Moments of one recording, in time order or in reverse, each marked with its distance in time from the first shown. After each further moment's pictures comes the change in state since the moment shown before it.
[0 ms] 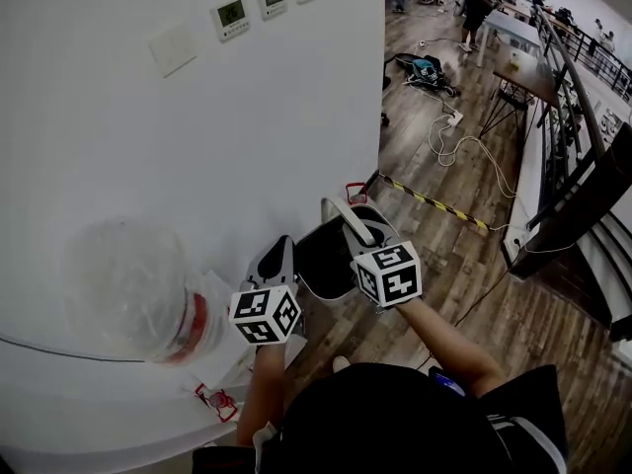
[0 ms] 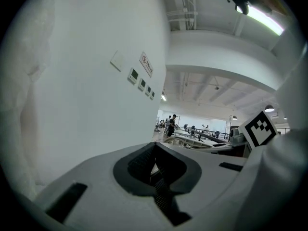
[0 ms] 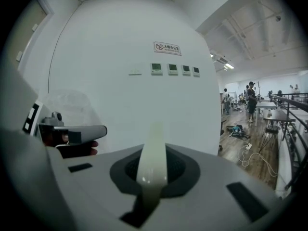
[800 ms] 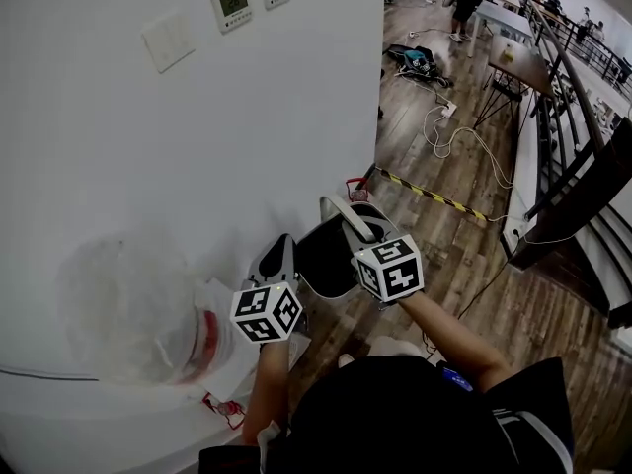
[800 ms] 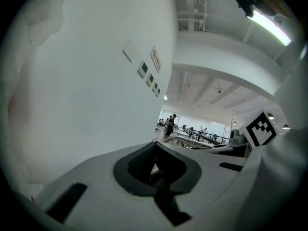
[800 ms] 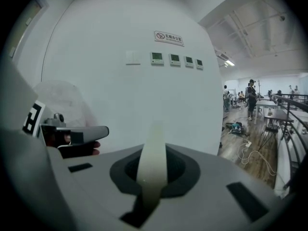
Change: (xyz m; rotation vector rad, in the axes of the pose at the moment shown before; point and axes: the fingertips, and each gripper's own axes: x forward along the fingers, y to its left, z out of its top) left arm 0.024 0.050 -0.012 -0.075 0.023 -0.025; right arm 0.049 0.011 -0.005 -0.005 0.060 -0.018
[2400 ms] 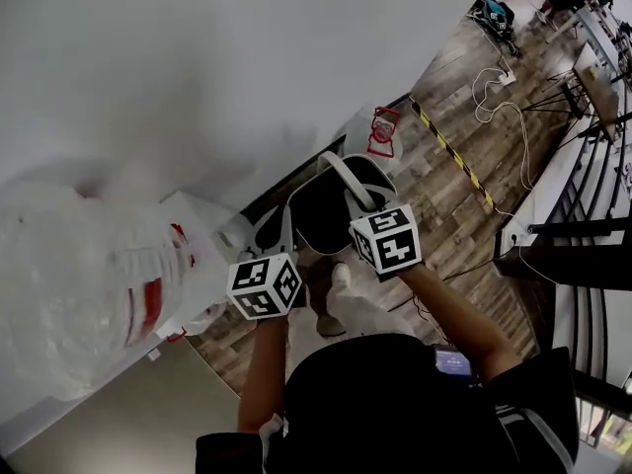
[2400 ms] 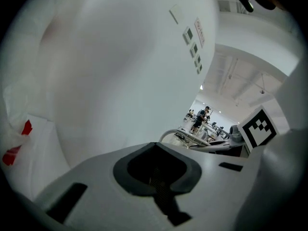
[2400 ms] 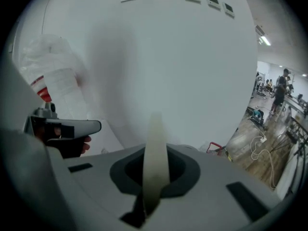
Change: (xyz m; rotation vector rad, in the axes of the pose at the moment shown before) left arm 0.044 0.080 -0.156 -0.283 0.181 0.342; right arm 0.136 -0.033 -0.133 -0.159 0.412 0.203
